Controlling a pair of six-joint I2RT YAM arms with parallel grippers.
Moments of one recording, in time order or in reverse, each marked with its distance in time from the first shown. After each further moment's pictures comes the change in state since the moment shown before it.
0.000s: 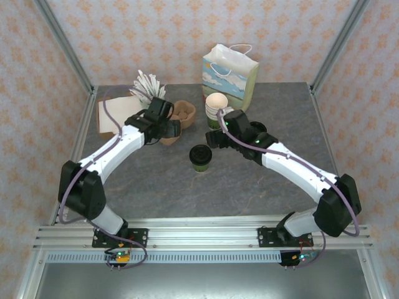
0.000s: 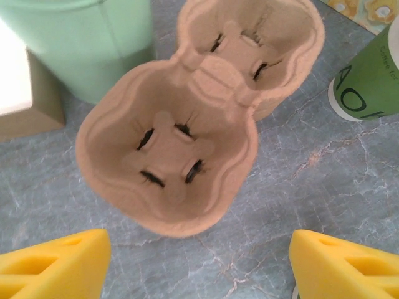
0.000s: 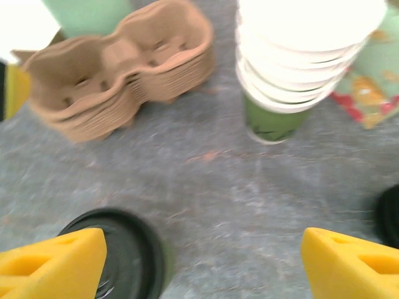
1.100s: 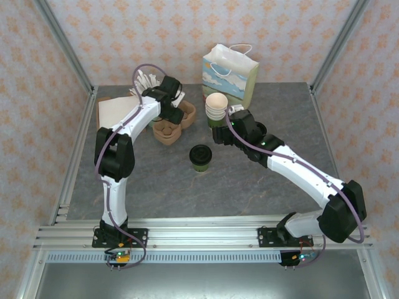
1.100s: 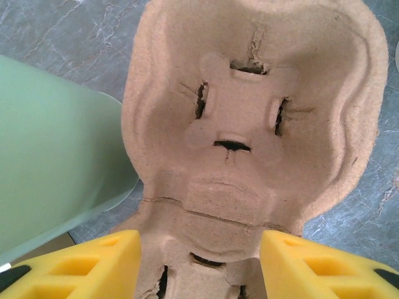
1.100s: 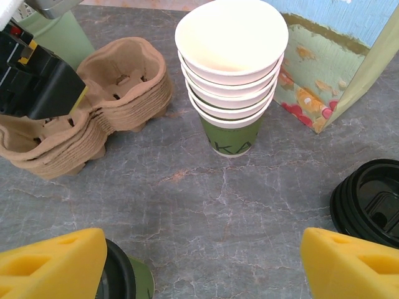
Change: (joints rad) left arm 0.103 0.497 0.547 -0.231 0.093 0.454; right arm -0.013 -0.059 -0.032 0.019 0.079 0.059
